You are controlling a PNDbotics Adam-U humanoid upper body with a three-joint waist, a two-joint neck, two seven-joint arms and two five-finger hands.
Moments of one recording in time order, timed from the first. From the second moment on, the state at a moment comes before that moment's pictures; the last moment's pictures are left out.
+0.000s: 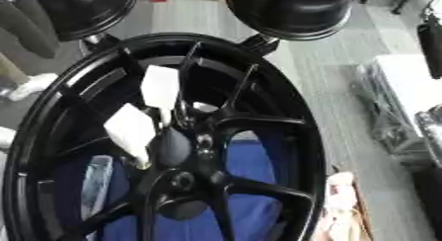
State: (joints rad) left arm -1.10 0.92 -0.50 -1.99 0.05 -0.06 -0.67; right arm -0.16 -0.66 -0.16 -1.98 0.01 0.27 -0.84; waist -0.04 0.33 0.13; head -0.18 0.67
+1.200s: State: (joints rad) left arm -1.09 0.79 -0.59 -1.99 0.00 0.19 -0.81; right arm -0.16 -0.65 -0.15 -1.98 0.00 0.26 -0.86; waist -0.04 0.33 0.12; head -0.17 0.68
